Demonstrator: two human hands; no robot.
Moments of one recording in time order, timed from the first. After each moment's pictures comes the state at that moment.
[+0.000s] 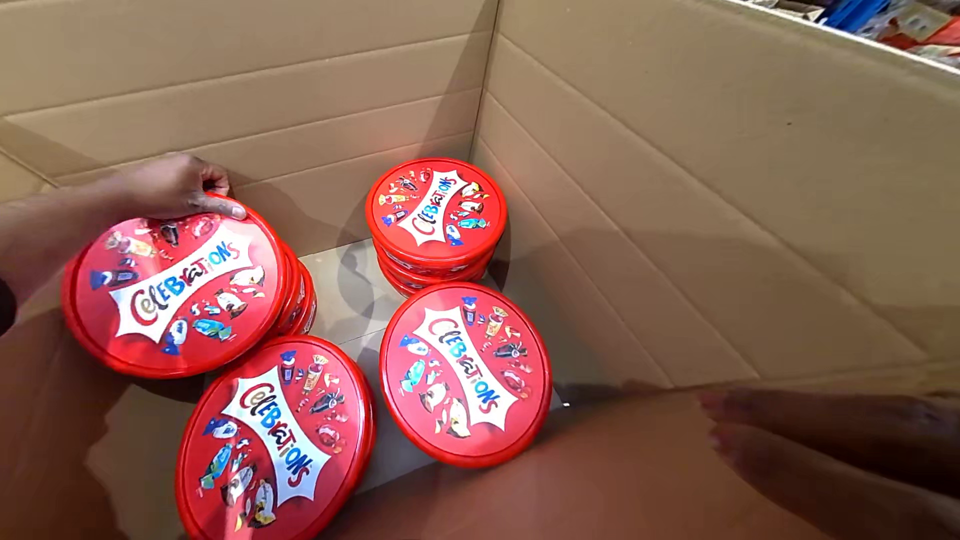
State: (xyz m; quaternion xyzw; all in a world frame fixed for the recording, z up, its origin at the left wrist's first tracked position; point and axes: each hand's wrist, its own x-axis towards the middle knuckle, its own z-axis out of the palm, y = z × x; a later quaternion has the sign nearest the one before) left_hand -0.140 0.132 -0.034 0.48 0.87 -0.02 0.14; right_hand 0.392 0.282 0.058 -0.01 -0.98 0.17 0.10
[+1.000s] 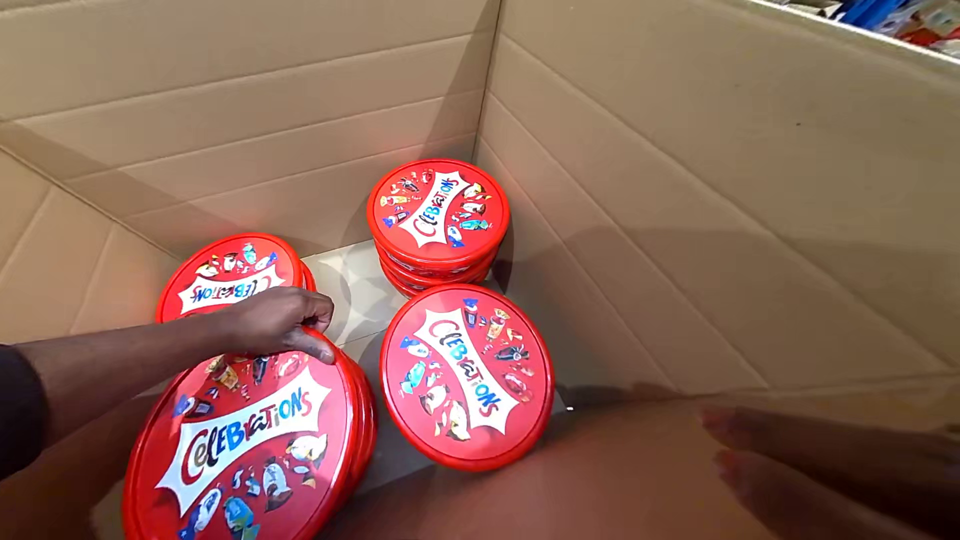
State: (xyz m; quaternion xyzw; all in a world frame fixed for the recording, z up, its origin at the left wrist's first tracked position) left_hand -0.023 0.114 -0.143 0.67 0.69 0.04 0.28; right_hand 0.385 0.271 0.060 -0.09 -0.96 0.24 0.10
